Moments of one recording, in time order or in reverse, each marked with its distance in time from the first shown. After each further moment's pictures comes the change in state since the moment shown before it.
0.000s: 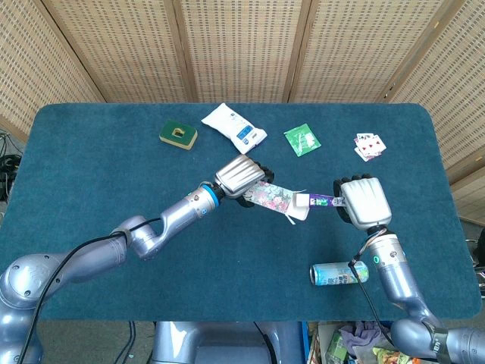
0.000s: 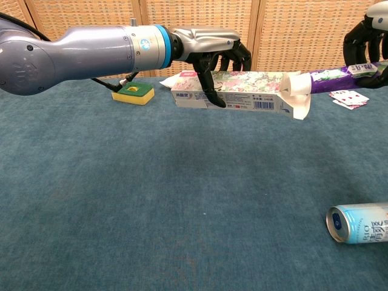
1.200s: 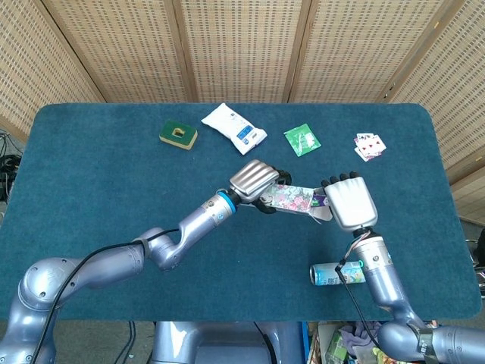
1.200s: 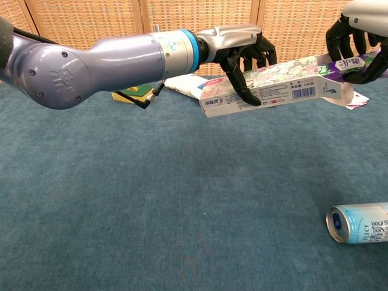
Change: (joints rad) left arm -0.013 -0.099 -0.099 -0.023 -0.164 0.009 -0.005; right arm 0.063 -0.054 -0.036 -0.048 -0.003 0.102 -0.252
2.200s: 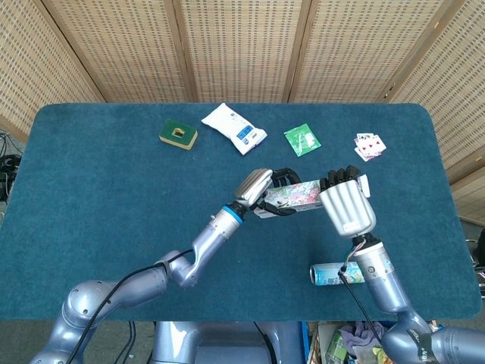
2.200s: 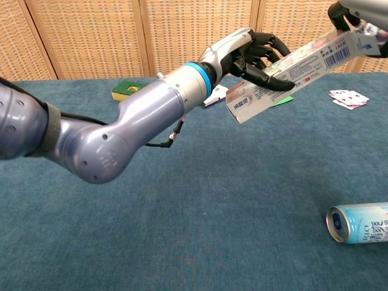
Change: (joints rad) left arm 0.050 -0.308 -0.070 0.277 0.075 0.245 -0.581; right arm -0.009 -0.030 -0.092 0.086 -0.286 0.135 -0.323
